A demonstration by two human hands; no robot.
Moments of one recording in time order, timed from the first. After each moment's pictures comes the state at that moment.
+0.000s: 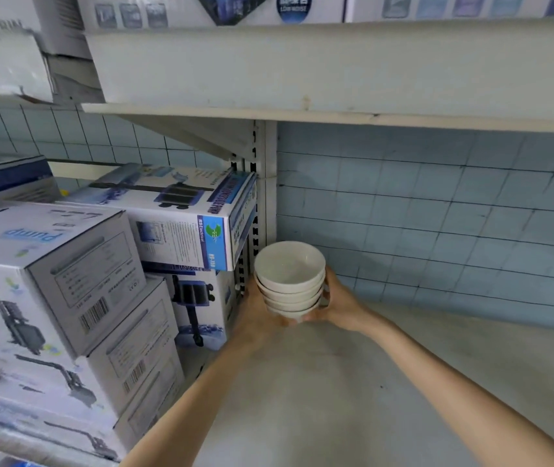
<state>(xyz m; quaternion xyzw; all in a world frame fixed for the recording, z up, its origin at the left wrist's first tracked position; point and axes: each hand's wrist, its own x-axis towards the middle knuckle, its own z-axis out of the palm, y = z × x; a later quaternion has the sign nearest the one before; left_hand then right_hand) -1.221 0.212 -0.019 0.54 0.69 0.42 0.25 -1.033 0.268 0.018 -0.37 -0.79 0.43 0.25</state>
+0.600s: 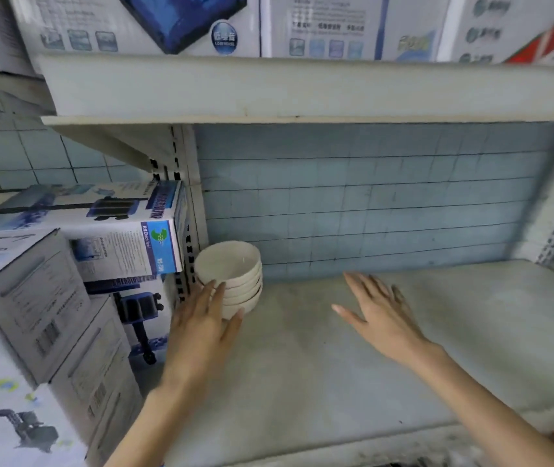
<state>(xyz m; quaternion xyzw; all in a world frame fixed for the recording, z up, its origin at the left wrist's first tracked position) -1.210 0.123 0.031 0.74 0.61 0.29 -0.02 -0.925 0.131 0.039 -0.67 -0.73 -0.06 0.11</state>
